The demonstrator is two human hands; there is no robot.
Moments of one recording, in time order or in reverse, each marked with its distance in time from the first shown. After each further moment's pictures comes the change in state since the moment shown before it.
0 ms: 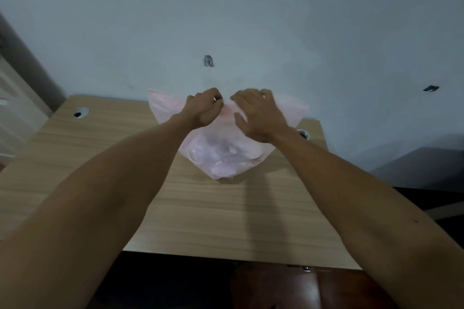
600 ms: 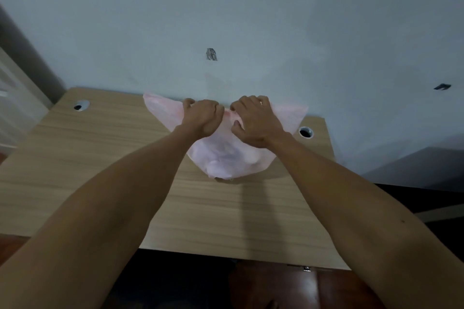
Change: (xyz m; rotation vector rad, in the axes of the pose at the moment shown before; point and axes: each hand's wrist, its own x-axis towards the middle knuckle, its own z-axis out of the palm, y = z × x) left_hand -0.018 -0.010 0.030 0.284 0.043 0.002; right_hand -0.006 -0.008 0.026 0.008 -0.151 0.016
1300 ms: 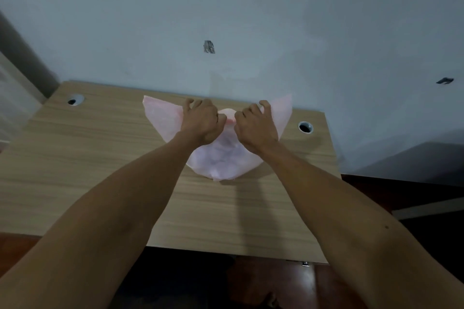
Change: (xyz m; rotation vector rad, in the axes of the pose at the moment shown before) left_hand -0.012 0.001 0.022 0.039 -0.022 0.019; right_hand -0.016 -0.014 0.033 -0.172 0.068 0.129
